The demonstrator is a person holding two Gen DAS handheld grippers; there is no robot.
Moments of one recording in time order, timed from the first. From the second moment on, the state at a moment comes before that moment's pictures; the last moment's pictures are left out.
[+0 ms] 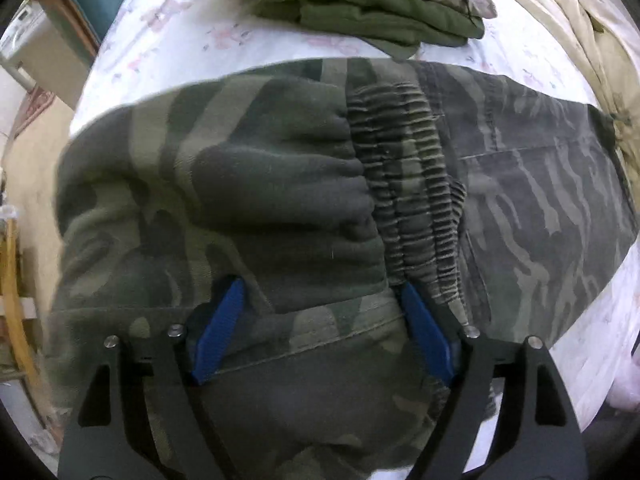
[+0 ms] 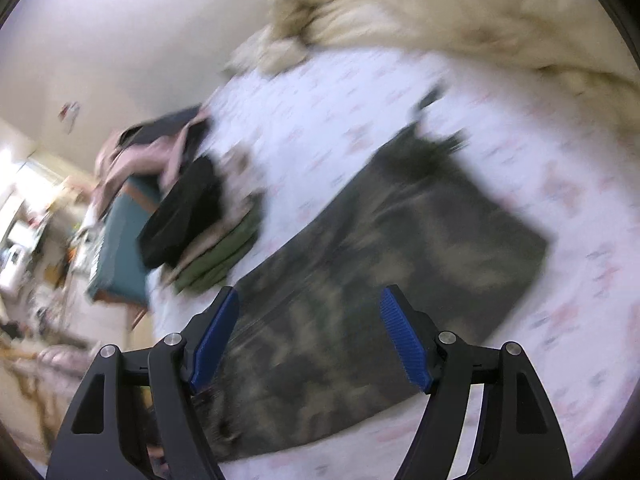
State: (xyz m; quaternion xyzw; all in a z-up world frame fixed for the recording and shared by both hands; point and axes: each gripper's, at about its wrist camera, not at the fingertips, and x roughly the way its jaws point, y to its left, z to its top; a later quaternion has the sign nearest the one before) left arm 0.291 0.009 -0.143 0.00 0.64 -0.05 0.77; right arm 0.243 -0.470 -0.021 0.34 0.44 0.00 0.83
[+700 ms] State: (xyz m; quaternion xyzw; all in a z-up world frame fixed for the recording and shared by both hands) left arm 0.269 0.053 -0.044 -0.05 0.54 -0.05 0.84; right arm 0.260 -0.578 -0.161 0.40 0.42 -0.07 0.81
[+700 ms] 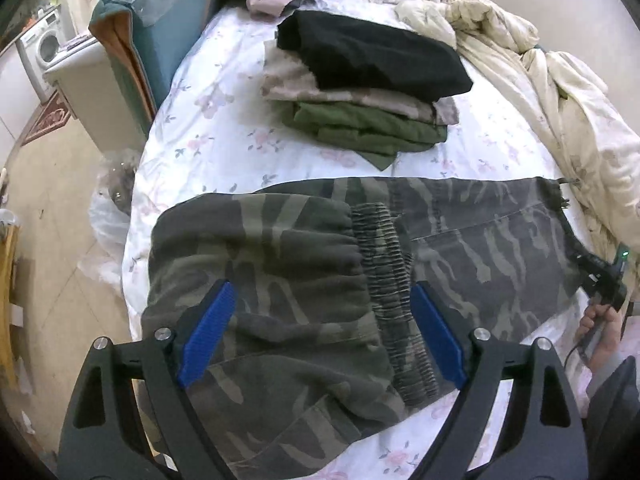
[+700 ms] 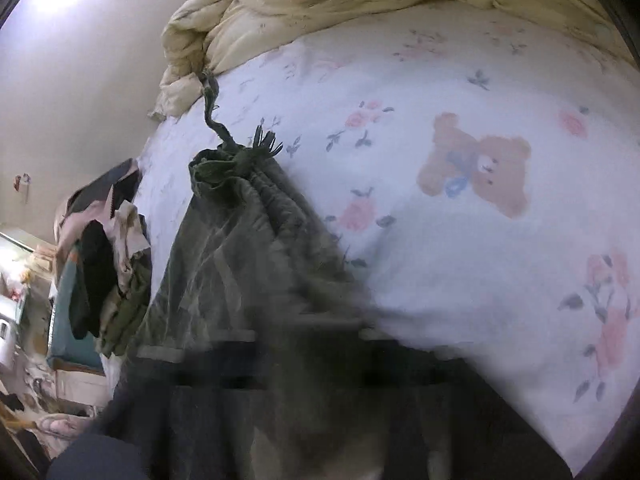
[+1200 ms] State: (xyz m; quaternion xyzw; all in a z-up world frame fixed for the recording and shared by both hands) left arm 0.255 0.084 -0.030 -0.10 0.54 -0.06 0.84; right arm 0.265 -0.298 -0.019 0.01 0.37 0.21 0.91
